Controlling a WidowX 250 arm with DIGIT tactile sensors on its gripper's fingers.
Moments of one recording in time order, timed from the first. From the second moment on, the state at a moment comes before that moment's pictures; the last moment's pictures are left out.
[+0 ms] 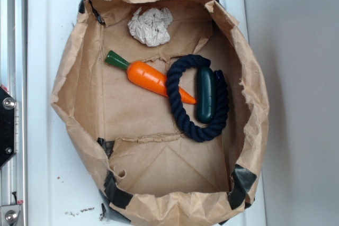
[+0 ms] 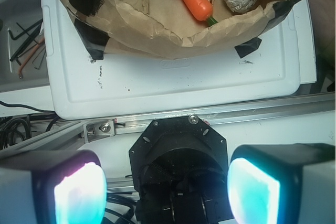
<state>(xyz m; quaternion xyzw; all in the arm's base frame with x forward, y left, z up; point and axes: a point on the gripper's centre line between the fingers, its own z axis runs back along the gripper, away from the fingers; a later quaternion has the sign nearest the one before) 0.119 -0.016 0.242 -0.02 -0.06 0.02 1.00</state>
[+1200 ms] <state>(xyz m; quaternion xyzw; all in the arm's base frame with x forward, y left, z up) 0.243 0.022 0.151 -0.04 -0.14 0.25 0.96</state>
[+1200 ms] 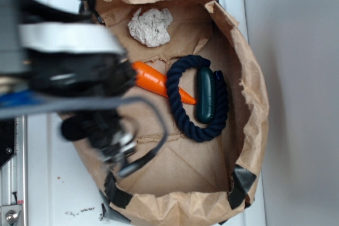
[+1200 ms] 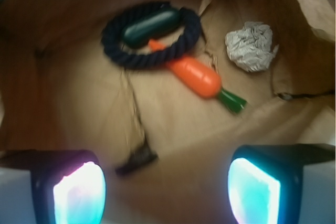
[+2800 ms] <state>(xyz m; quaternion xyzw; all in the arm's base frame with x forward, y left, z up) 0.292 0.114 0.073 0.03 -0.12 0.50 0.86</state>
